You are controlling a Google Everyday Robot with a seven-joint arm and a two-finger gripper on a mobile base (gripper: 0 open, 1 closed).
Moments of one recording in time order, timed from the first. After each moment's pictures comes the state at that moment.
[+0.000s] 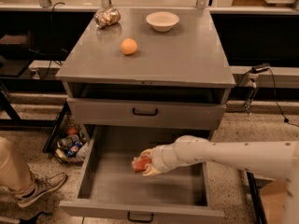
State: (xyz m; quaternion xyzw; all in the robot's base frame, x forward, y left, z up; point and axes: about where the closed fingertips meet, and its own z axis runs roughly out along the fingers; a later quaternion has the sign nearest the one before) arm 0.536 0.016 0.480 -0.73 0.59 0.11 0.34
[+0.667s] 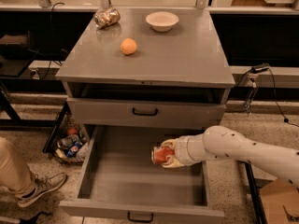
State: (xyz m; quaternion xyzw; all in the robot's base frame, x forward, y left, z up) arm 0.531 -0.068 0.559 -0.71 0.61 0.07 0.35
